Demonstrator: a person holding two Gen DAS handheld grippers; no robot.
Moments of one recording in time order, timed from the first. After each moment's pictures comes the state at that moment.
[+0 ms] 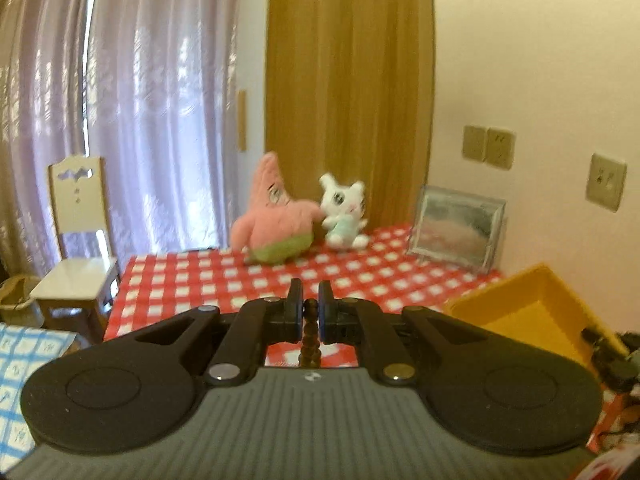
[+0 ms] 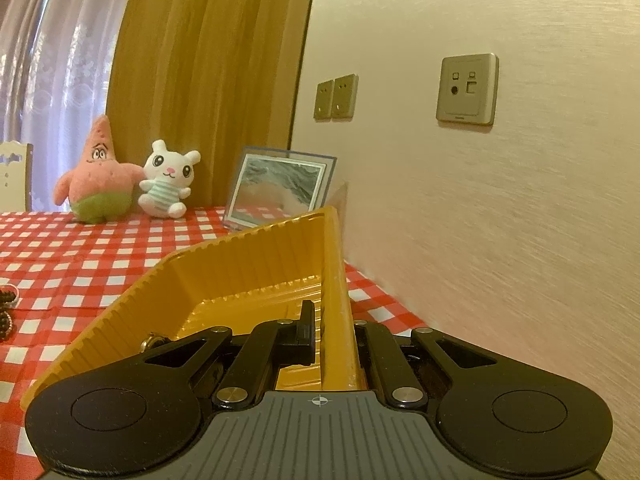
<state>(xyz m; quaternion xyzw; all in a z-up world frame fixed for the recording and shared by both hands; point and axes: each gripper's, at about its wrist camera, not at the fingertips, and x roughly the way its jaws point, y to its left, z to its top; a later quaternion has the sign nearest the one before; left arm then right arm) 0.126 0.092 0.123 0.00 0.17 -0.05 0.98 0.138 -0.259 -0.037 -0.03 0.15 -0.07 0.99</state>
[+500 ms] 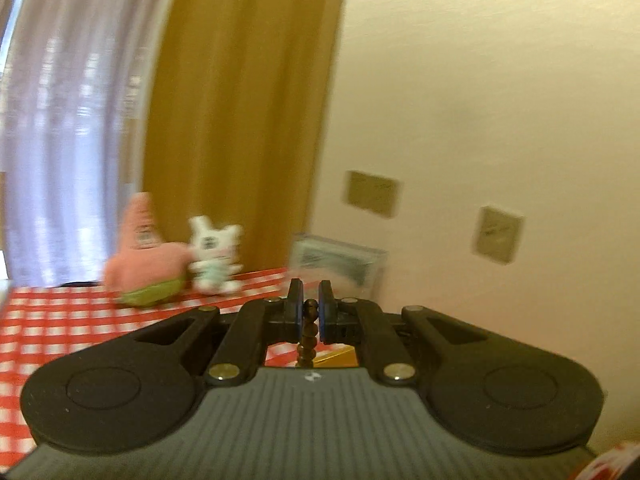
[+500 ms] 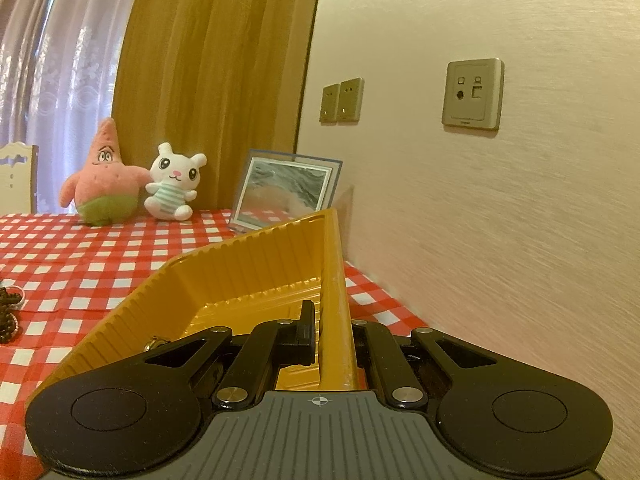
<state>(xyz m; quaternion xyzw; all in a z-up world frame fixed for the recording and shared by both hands) 0.149 0.014 0.159 -0.05 0.13 -0.22 0.97 0.137 -0.258 -0.035 -0.03 0.15 -0.06 0.99</state>
